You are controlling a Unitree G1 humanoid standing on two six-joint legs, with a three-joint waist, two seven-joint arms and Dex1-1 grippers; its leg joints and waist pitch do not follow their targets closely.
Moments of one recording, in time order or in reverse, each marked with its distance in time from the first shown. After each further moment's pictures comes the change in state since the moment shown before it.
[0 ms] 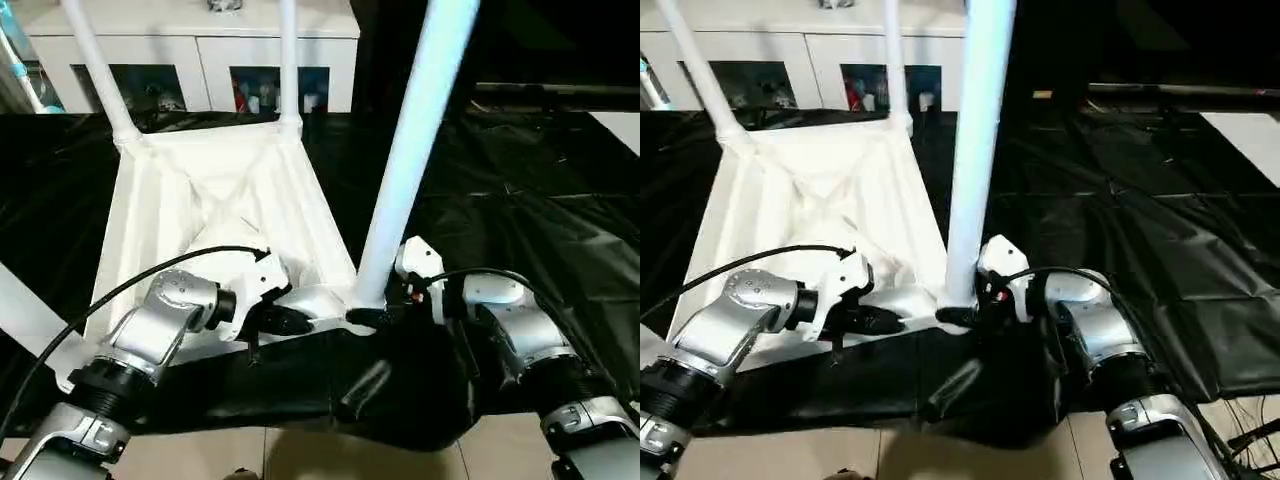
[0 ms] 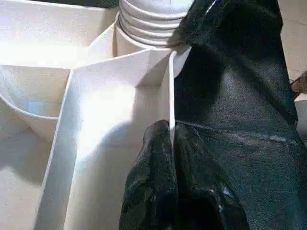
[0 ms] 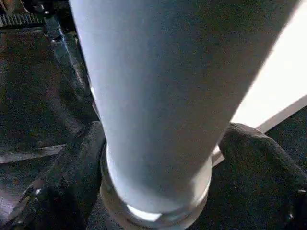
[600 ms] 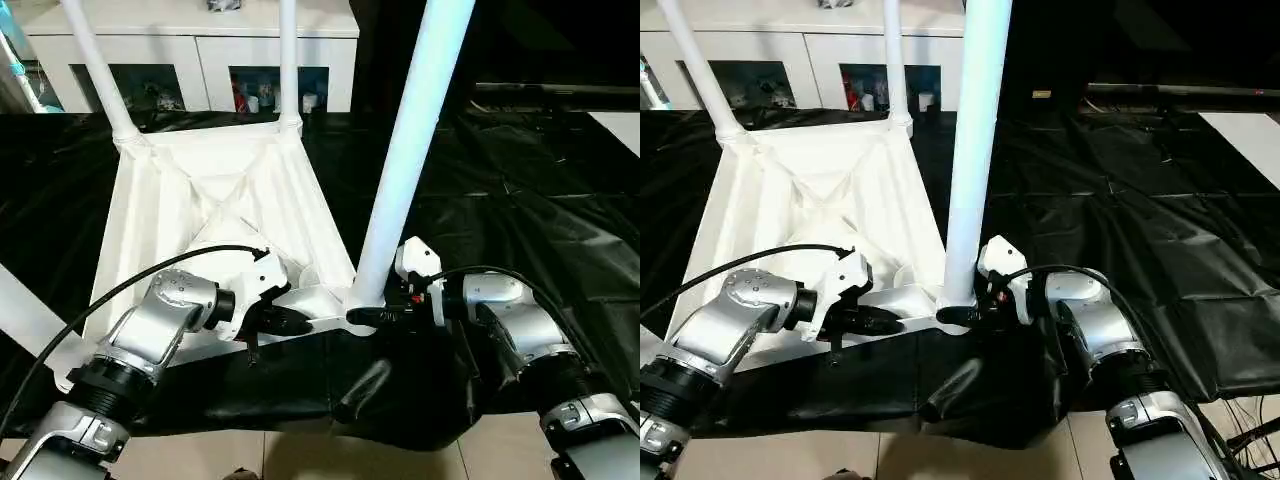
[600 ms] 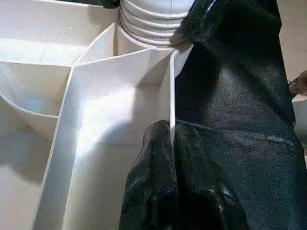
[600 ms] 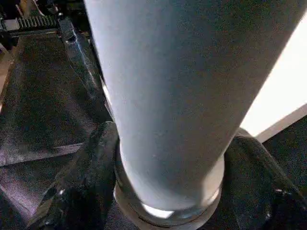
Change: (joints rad) left arm -0.004 0.000 -0.001 -0.003 0.000 0.020 -0.003; right arm -0.013 0.003 0.005 0.011 0.001 0.028 0.039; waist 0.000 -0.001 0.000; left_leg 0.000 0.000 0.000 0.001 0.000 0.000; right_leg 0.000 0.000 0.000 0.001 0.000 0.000
